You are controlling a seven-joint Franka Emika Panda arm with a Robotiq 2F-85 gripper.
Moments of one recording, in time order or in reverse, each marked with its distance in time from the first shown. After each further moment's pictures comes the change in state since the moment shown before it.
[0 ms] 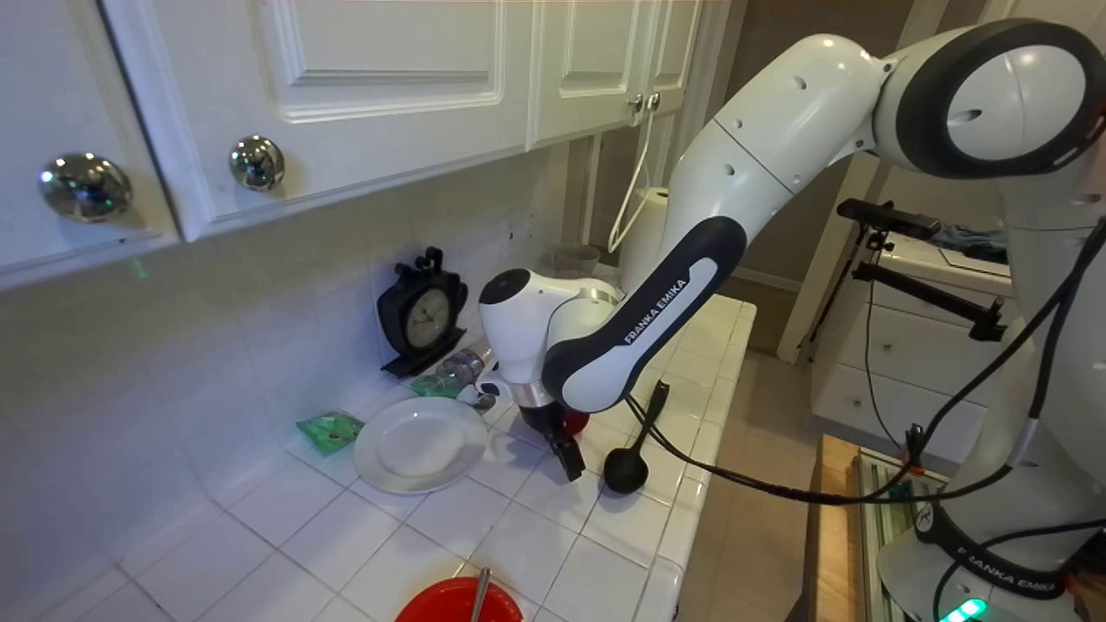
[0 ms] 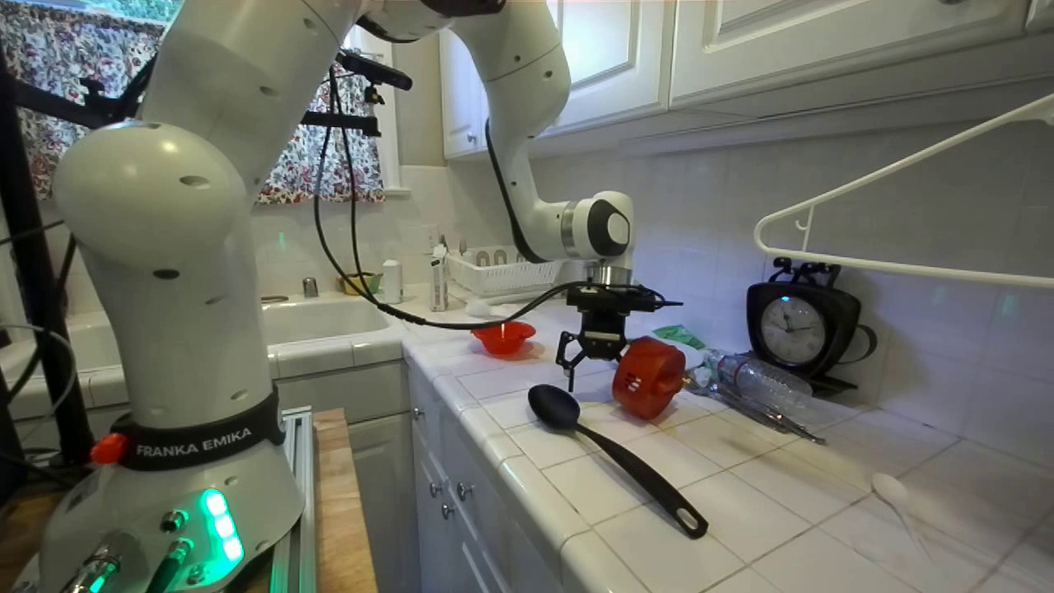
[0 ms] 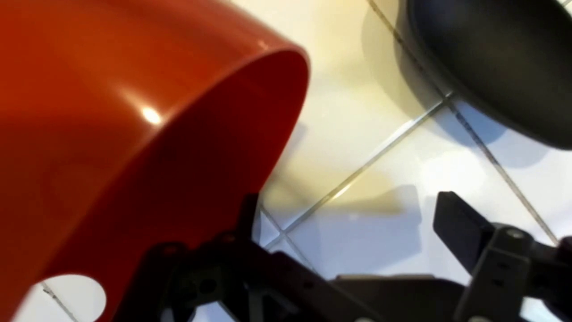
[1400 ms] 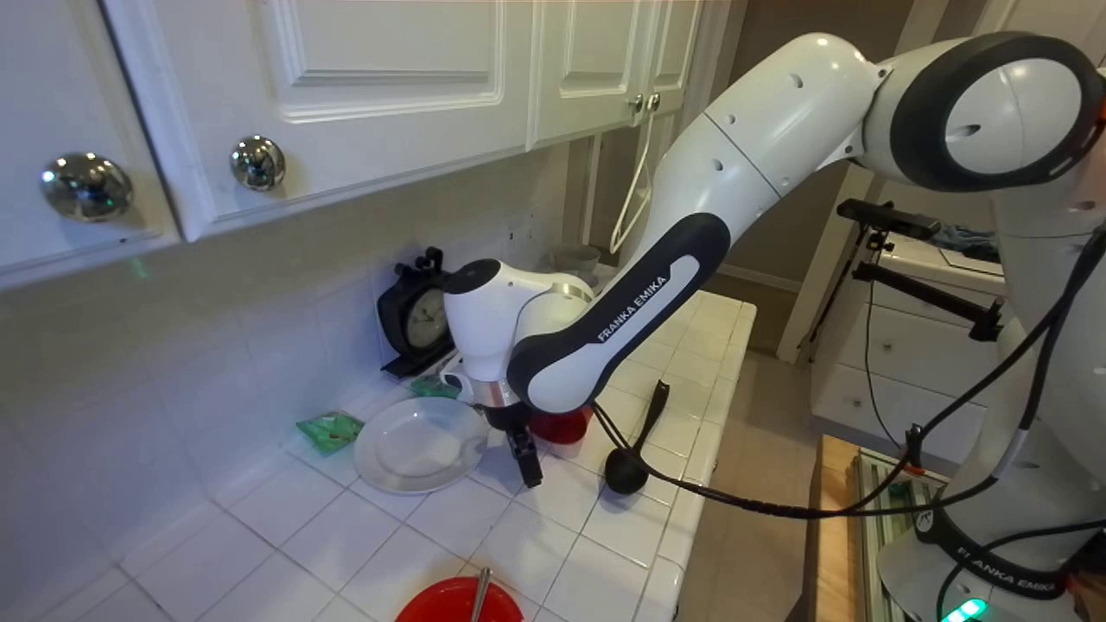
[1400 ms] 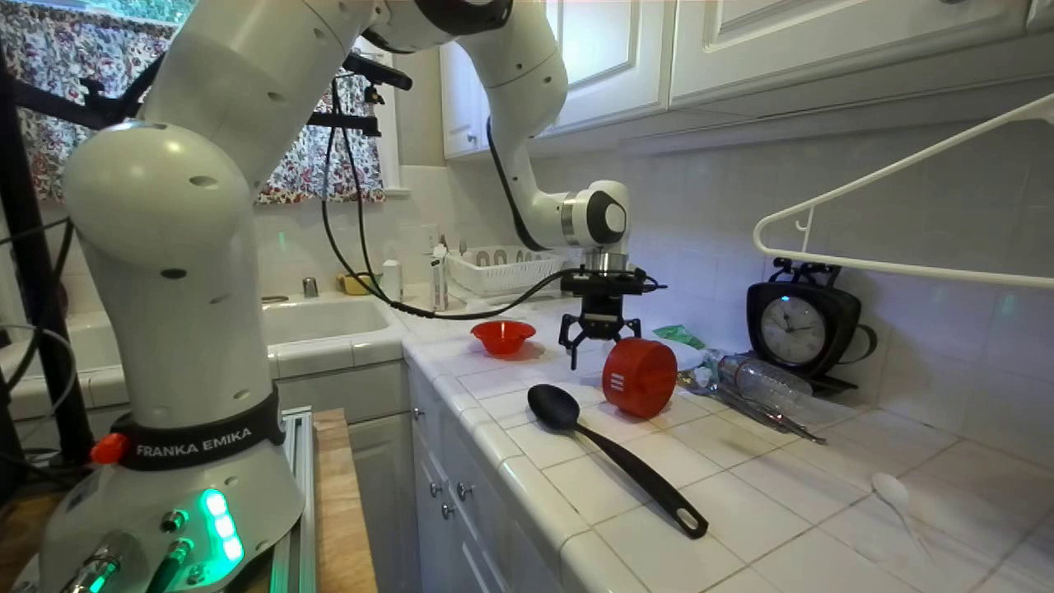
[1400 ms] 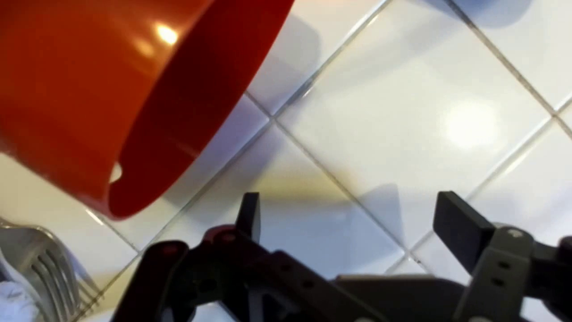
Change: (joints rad) arm 0.044 0.037 0.026 0.120 0.035 -0.018 0.143
